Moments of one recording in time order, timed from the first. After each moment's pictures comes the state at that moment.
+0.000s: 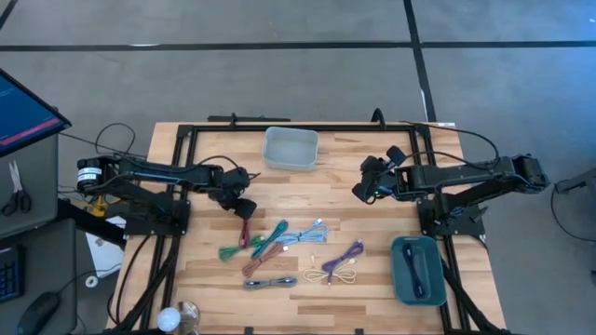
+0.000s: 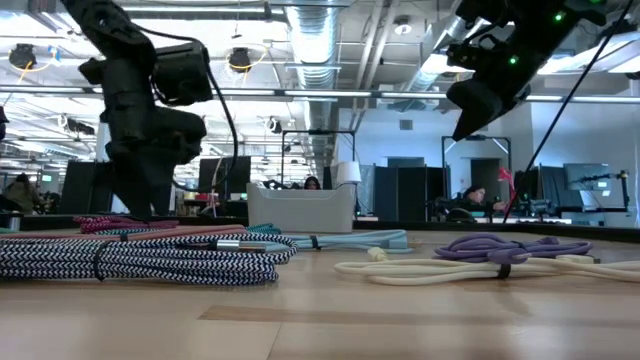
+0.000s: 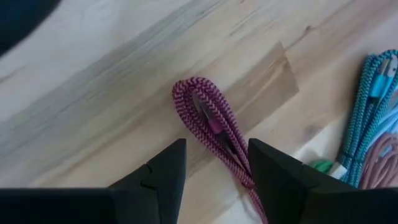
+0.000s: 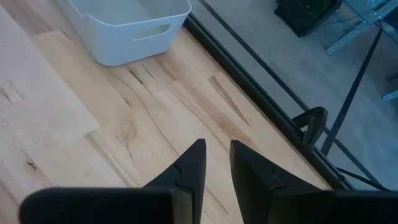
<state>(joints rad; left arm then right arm) 0.20 1.15 0.56 -0.47 0.16 -0.77 -0.01 1.16 0.76 -0.62 0.81 0.38</state>
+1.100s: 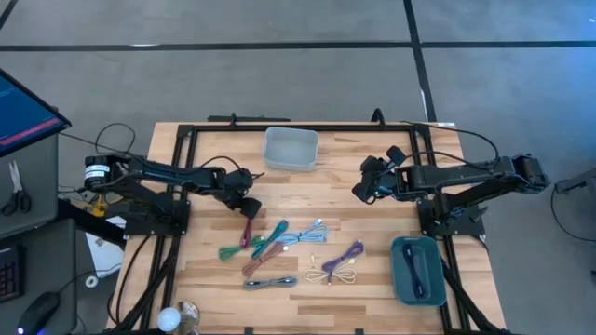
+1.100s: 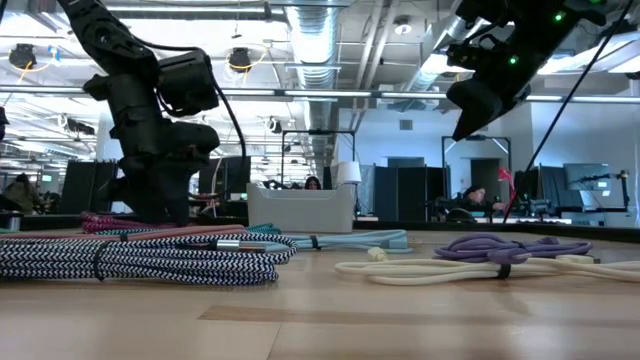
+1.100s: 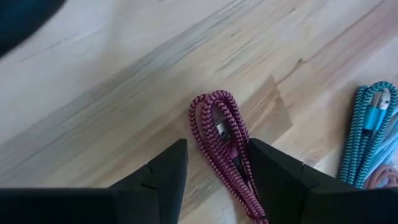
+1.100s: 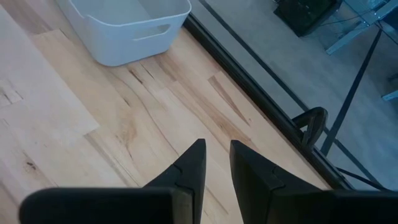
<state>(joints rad) 0.20 1.25 0.51 -0.28 0.13 -0.79 -0.01 1.16 0.76 -0.62 0.81 0.38</state>
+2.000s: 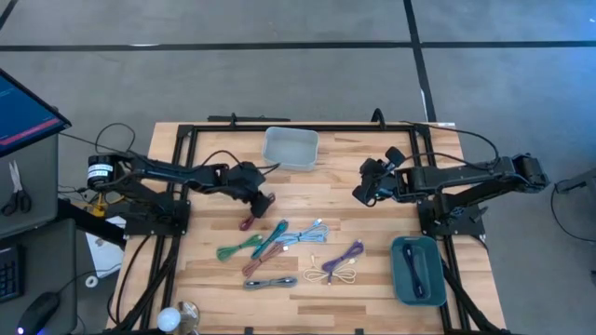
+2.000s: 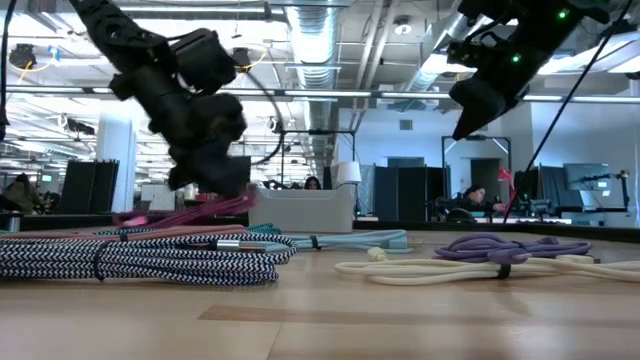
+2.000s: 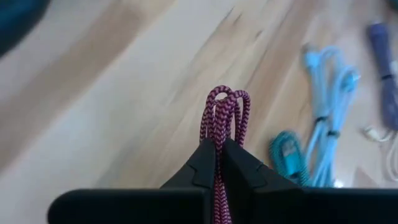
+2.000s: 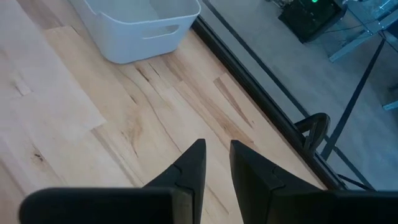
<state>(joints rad) 0.20 1.25 0.60 -0.05 0.12 -0.44 0.01 1.16 0.76 -0.62 0.81 0.36</state>
